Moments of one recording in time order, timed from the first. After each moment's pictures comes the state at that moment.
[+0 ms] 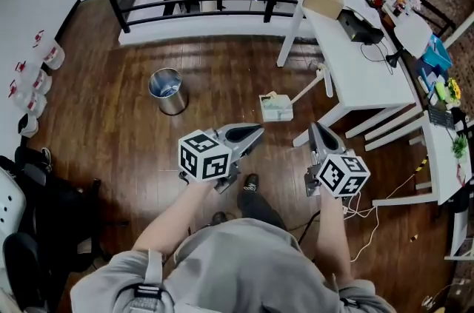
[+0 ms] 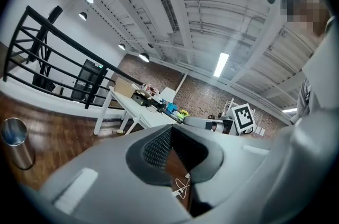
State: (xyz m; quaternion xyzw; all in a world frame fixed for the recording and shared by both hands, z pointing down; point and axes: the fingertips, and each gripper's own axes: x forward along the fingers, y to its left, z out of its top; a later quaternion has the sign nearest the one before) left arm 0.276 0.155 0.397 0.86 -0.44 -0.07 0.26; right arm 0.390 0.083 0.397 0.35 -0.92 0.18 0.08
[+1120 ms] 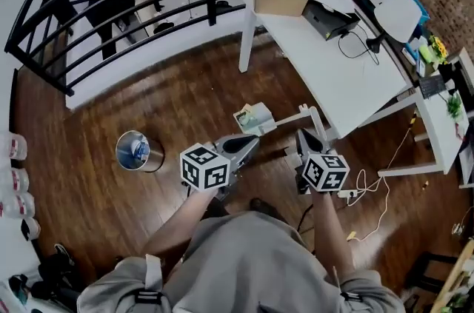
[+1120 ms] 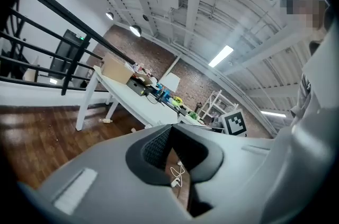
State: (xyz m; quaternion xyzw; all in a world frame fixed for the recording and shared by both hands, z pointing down) left arm 0.210 -0.137 0.462 0.90 -0.30 -0.01 0.33; right arm 0.337 -0.179 0.501 0.50 -0.82 0.24 0.14
